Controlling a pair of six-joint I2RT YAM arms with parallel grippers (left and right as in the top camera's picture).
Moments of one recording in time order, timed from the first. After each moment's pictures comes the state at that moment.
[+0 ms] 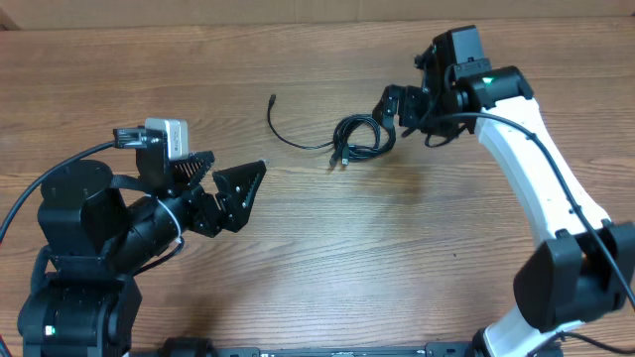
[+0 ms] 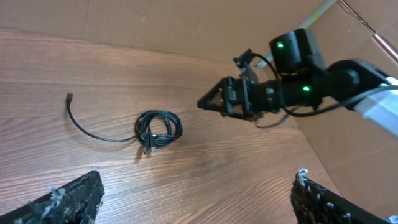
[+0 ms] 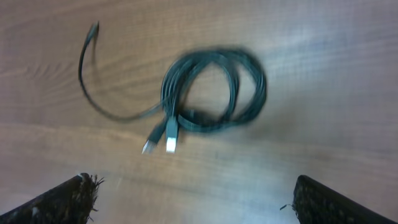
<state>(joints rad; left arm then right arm) -0.04 0.87 1.27 -0.85 0.58 -0.33 0.22 1.80 1.60 -0.92 -0.27 0.33</state>
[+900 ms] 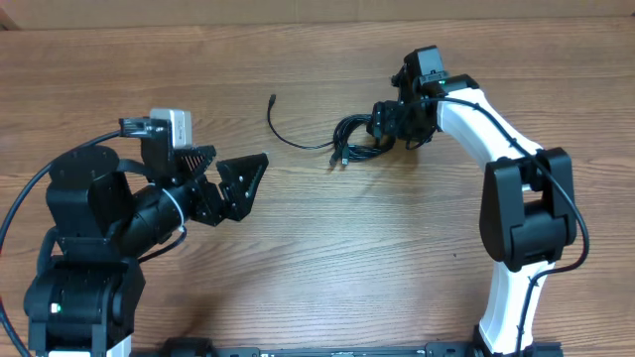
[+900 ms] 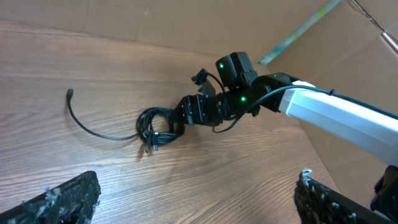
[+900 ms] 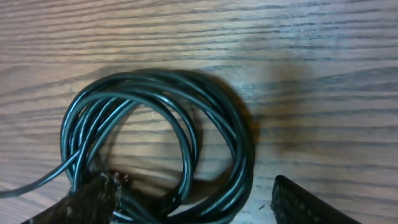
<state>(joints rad) -0.04 0.92 1.27 -0.84 0.58 -0.33 0.22 2.13 1.60 -0.72 -0.25 0.27</state>
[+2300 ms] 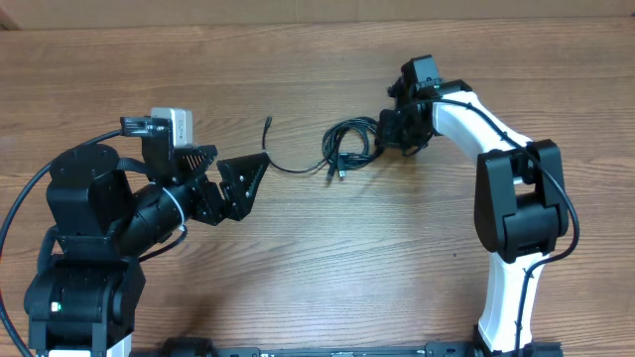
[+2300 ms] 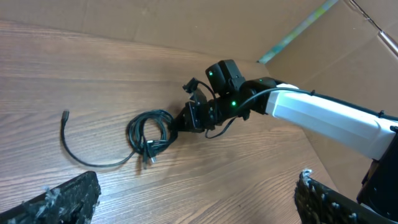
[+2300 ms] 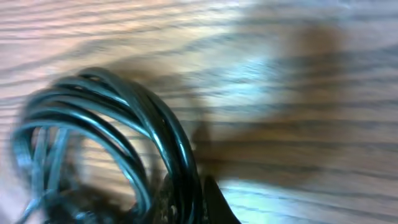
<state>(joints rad) -0.04 0.92 1.27 -0.83 0.59 -0.33 0.22 2.19 1.61 -0.73 -0.34 0.27</state>
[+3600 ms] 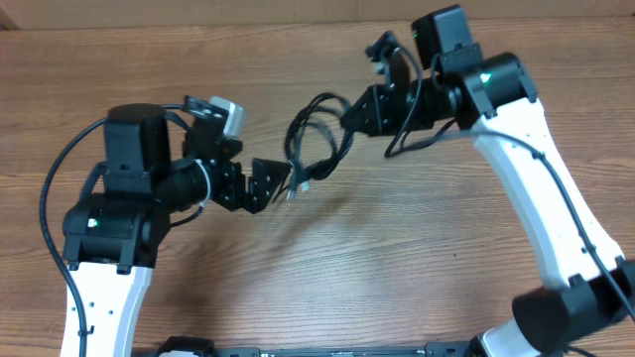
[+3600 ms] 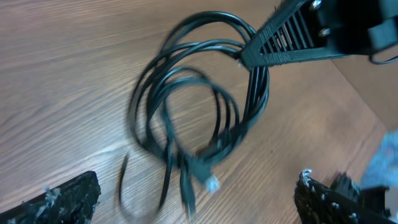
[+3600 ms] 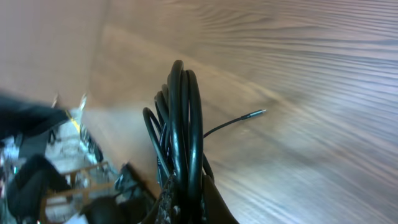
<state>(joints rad) -0.12 1.13 1.27 -0.90 0.63 0.04 0.38 1.72 1.83 -1.14 -0.66 0.20</state>
